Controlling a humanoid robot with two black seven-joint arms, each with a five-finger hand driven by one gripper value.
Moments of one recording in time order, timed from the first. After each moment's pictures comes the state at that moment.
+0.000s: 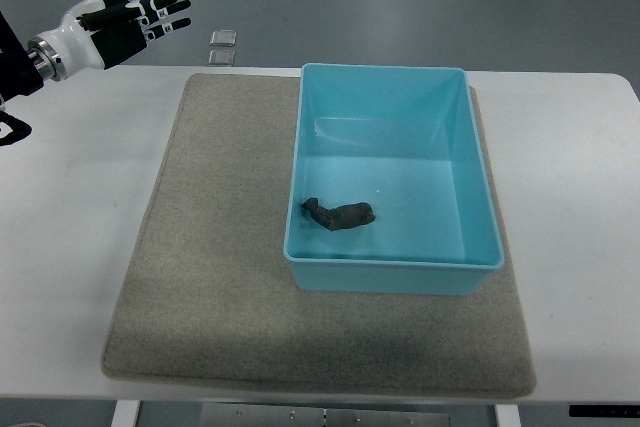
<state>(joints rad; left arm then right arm) -0.96 0.56 -0.53 -0.62 -0.12 -0.61 0.01 0.03 0.00 -0.01 0.10 -0.05 0.19 0.08</state>
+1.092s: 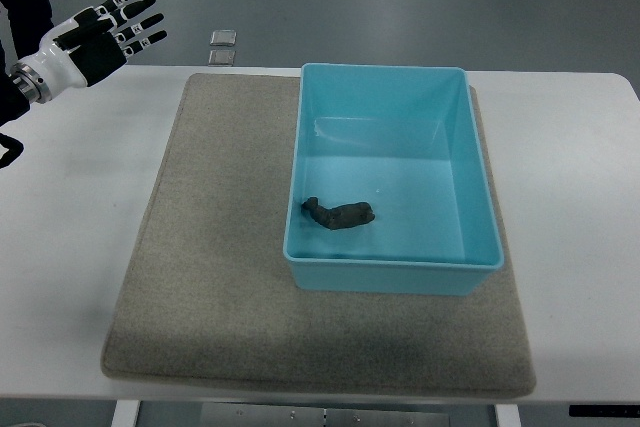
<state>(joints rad) -0.89 0.55 -0.61 -0.56 -0.18 -0.61 0.04 0.03 0.00 -0.01 0.11 -0.06 0.20 0.07</state>
